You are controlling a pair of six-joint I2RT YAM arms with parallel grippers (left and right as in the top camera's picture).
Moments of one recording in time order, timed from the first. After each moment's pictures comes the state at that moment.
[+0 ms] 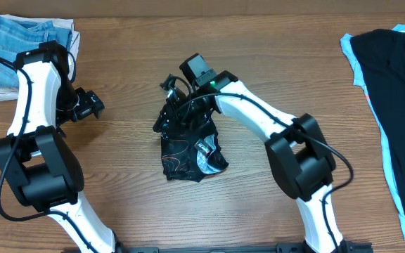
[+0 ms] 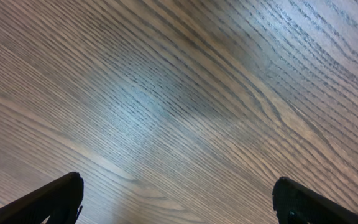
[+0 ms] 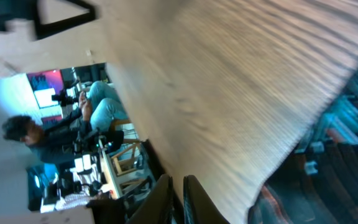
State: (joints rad) left arm 0.25 2.05 1.72 -1.35 -0.09 -0.45; right arm 0.62 2.25 1.74 -0.67 -0.98 0.45
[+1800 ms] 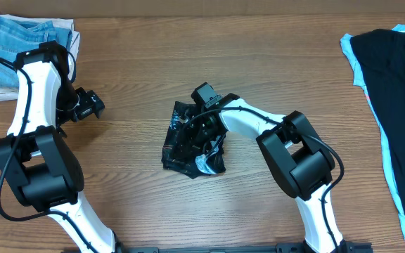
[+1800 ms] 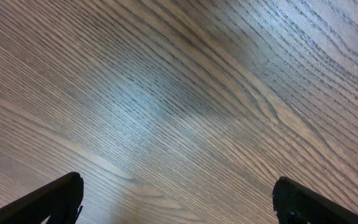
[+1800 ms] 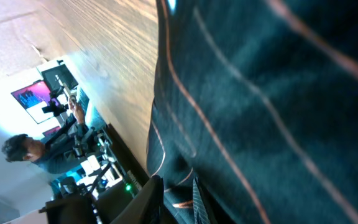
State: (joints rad) left arm 0.25 2.05 1.72 -1.35 -0.08 -0.45; right arm 0.61 2.24 1.47 -0.65 -0.95 0.49
